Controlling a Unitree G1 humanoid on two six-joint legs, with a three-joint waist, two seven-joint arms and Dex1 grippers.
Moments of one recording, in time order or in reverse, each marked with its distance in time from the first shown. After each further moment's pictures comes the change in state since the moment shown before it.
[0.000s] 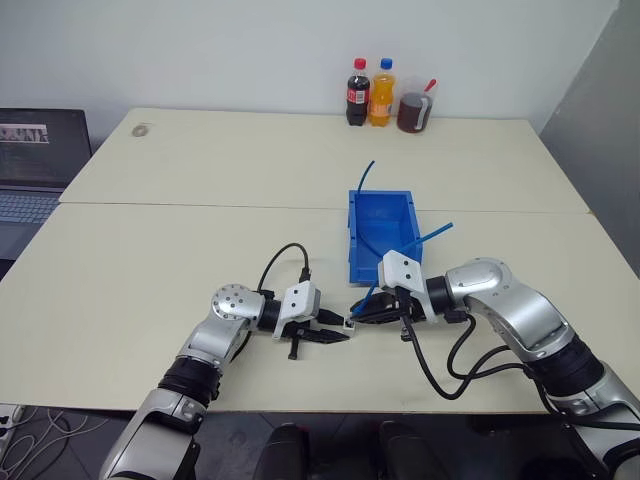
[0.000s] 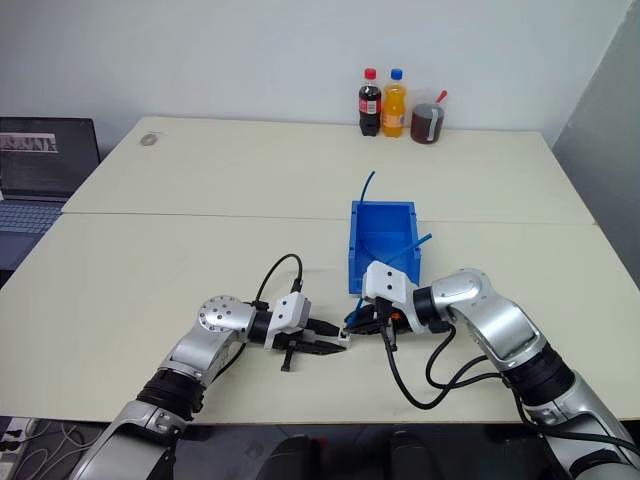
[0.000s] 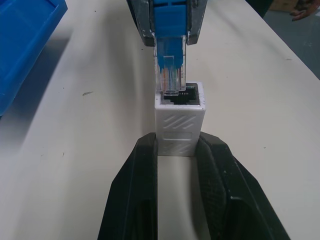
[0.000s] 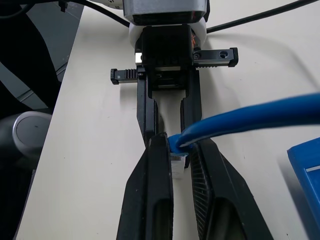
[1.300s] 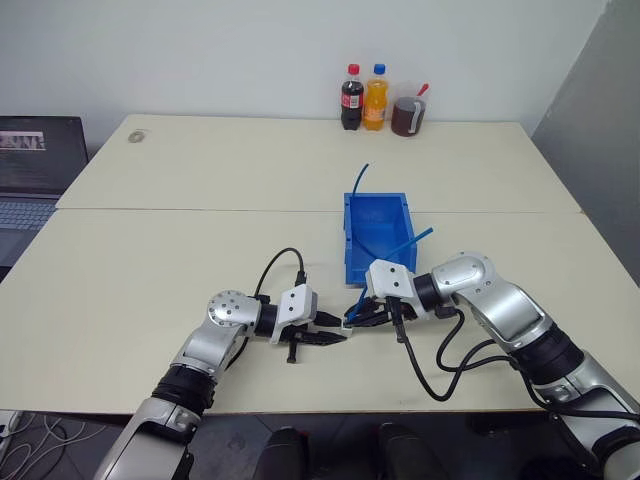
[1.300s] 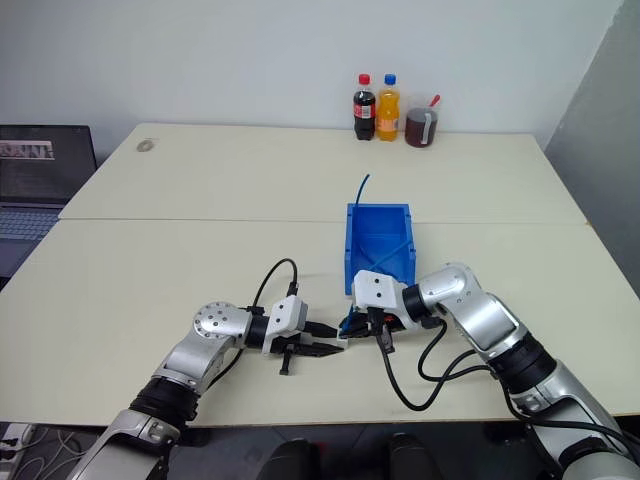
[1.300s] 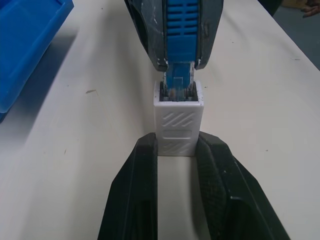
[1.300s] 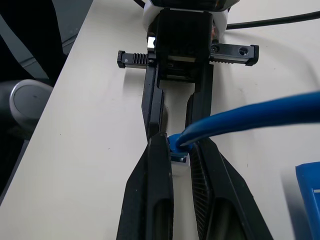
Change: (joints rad) left arm 0.044 0.027 0.000 -0.047 -0.003 0.016 0.047; right arm -0.072 0.056 0.089 0.148 -0.144 -0.183 0.091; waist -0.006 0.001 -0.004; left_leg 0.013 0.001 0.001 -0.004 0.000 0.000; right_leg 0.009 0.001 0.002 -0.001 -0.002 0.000
